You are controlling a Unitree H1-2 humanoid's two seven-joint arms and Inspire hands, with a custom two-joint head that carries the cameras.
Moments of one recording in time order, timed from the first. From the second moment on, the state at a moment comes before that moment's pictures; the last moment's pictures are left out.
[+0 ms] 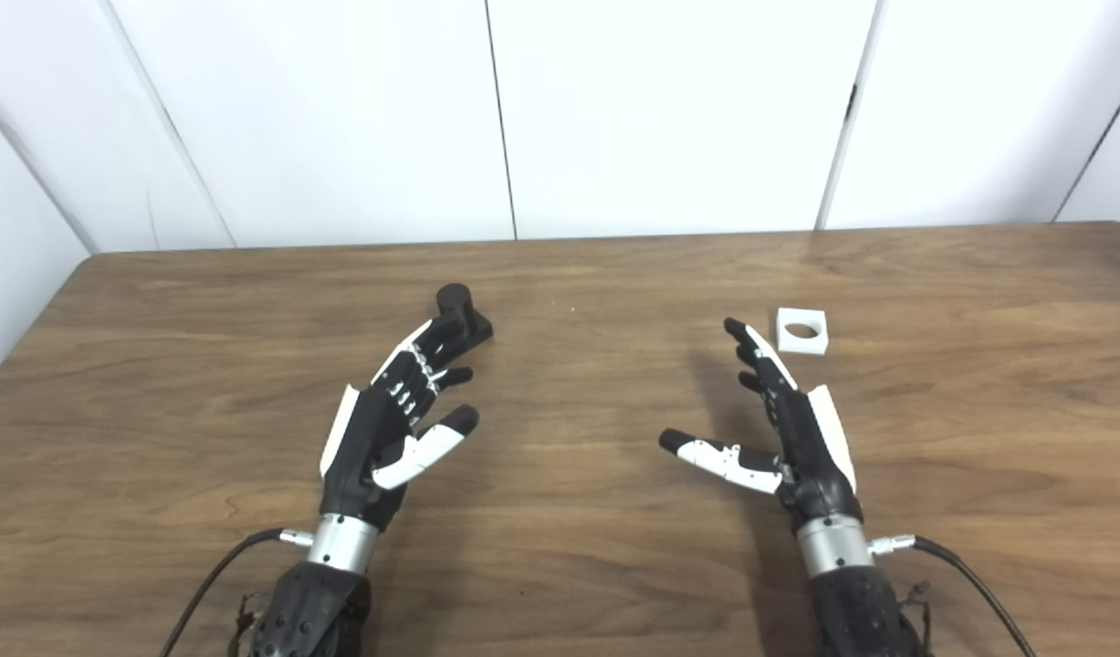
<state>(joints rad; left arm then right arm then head) -0.05 -0.01 -0.07 0.01 0.03 -0.25 -0.05 -0.05 -0.11 0.04 -0.13 -0.25 0.02 -0.01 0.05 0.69</state>
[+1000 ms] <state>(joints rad) -0.06 -0.03 -0.07 0.03 0.08 -0.25 -0.03 -0.05 -0.15 0.00 -0.11 -0.18 -0.02 0.00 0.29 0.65</state>
